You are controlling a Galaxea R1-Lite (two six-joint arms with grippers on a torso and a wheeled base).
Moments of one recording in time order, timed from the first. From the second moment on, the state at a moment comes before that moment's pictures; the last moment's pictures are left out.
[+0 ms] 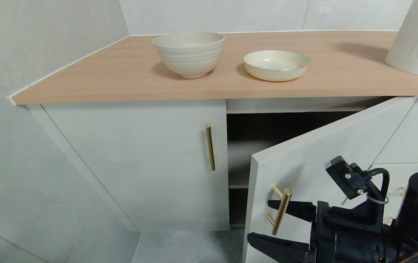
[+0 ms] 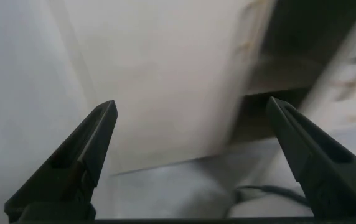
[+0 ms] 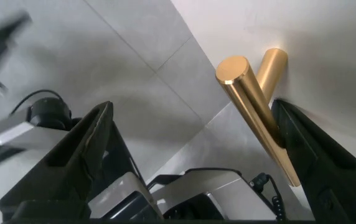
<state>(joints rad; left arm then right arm) -0.01 0.25 -0.39 0.10 -0.26 -0.03 0.93 1.54 -0.39 -1.04 0.28 0.38</state>
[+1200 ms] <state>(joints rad) -0.71 1.45 -0.68 -0.56 -0.36 -0.37 0.95 1.54 -0.35 -1.04 0.29 0.38</state>
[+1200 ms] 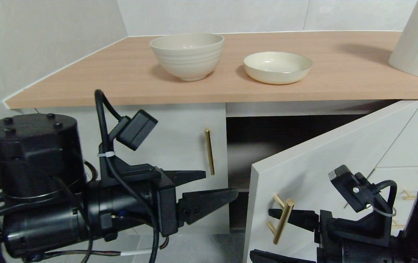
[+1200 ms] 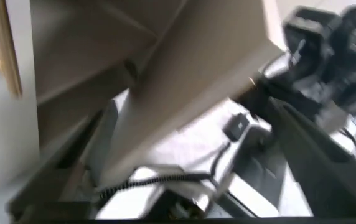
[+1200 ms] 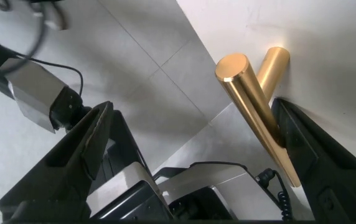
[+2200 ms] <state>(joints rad) -0.82 1.90 -0.66 -1.25 -0.37 -0.22 0.89 1.49 -0.34 -1.03 0.31 0.38</state>
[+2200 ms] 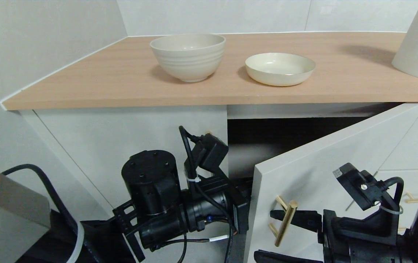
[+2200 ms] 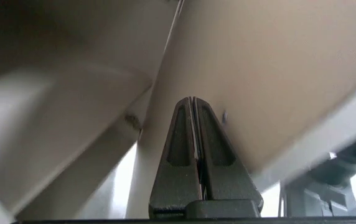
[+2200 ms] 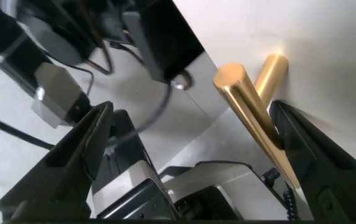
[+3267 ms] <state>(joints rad) -0.84 1.91 -0.67 -1.24 -0.39 -0.22 0.82 1.06 -0.42 -0.41 0.15 0.28</state>
